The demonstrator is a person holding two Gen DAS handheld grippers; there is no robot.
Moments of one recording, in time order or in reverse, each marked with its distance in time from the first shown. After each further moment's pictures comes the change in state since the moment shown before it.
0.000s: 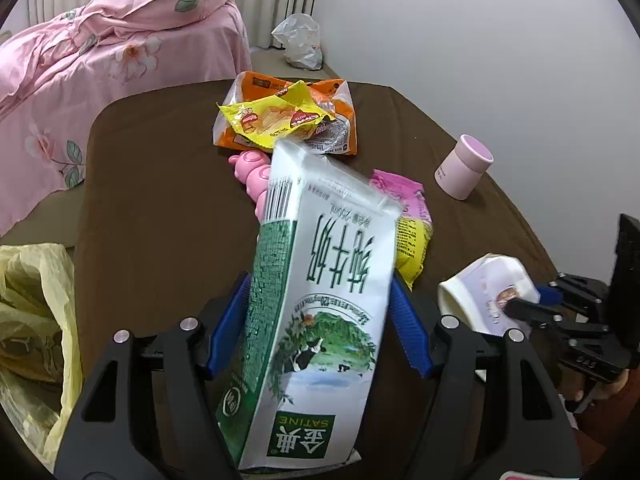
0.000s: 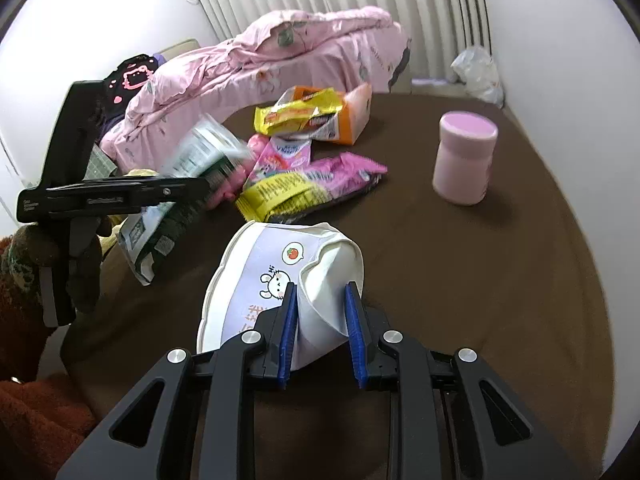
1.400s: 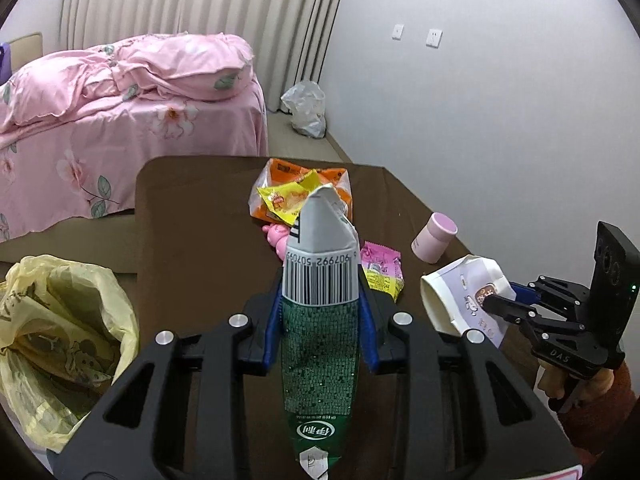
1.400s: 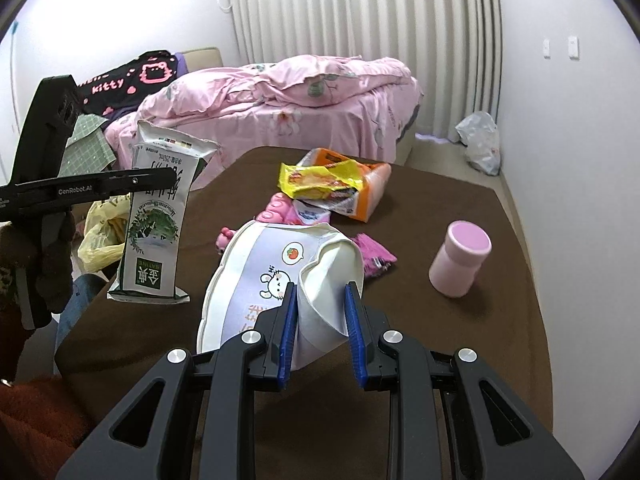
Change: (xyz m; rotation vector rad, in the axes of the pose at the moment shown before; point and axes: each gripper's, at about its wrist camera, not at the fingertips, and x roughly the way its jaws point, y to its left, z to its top) left arm -0.105 0.015 -0.010 -0.069 -0.263 -0.017; right arm -0.036 0.046 0.038 -0.191 -0.124 -0.080
